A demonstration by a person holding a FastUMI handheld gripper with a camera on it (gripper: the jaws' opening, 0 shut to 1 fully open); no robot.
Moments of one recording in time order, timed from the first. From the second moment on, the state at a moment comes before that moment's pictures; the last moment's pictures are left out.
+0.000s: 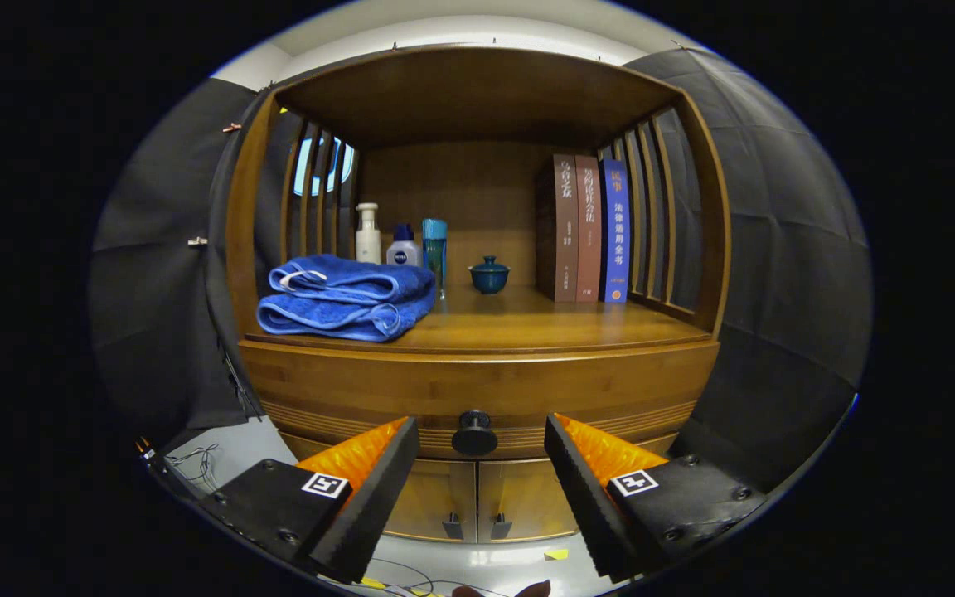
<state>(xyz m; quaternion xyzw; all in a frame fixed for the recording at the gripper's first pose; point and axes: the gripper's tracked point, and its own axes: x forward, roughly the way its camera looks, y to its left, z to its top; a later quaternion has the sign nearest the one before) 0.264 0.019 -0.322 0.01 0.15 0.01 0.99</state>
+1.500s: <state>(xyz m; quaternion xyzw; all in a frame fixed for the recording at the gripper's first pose) 0.218 0.017 -0.364 0.00 0.19 0.03 0.98</state>
